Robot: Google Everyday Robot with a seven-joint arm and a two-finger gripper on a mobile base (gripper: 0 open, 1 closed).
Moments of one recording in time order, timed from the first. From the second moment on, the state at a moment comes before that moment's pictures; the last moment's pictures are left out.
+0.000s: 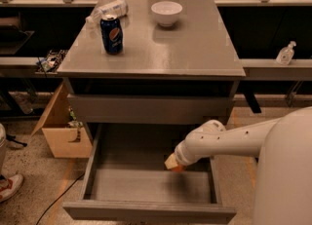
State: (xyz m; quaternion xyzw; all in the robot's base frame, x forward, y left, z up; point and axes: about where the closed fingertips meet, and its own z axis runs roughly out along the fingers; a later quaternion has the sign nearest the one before) arm 0.559 -0.093 0.467 -0.23 0.96 0.09 0.16
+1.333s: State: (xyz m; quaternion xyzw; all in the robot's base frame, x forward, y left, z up) arm 0.544 -0.072 0.397 -0.22 0.96 0.12 0.13
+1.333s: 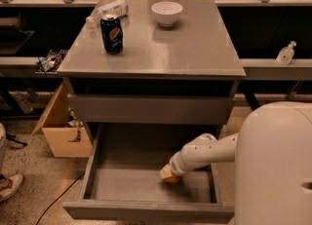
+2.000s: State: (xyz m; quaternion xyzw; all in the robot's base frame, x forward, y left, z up) arm 0.550 -0.058 0.396 -0.23 0.95 0.14 0.14
